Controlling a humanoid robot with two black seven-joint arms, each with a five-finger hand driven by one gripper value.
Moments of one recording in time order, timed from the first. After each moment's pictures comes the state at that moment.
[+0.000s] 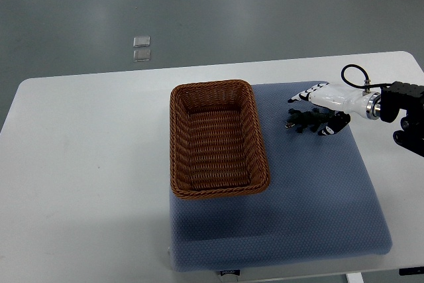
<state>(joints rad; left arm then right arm) 0.04 0.00 -0.11 -0.16 0.04 0.00 0.00 0.95 -0.53 0.01 0.78 -1.52 -0.12 0.43</state>
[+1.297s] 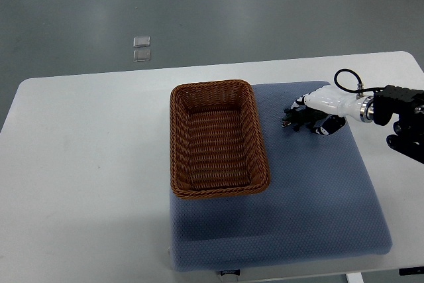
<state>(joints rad) 0.04 0.00 -0.11 -0.16 0.04 0.00 0.00 0.95 -0.50 -0.02 0.76 -1.54 -0.15 0.40</state>
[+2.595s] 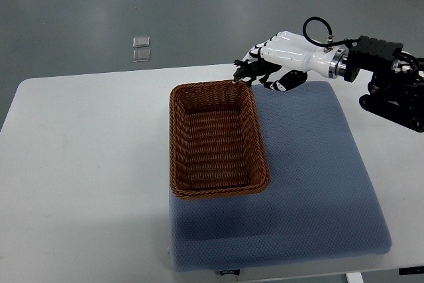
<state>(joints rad) 0.04 0.00 -0.11 -0.16 0.04 0.00 0.00 1.18 -0.46 0.00 0.97 -1.57 -0.25 0.44</state>
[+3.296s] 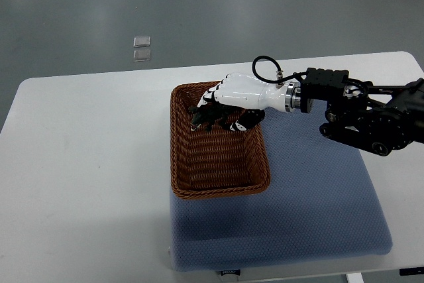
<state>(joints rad) 0.04 0.00 -0.11 -0.16 0.04 0.00 0.00 1.11 -0.34 -0.01 1.00 -1.60 -0.20 0.44</state>
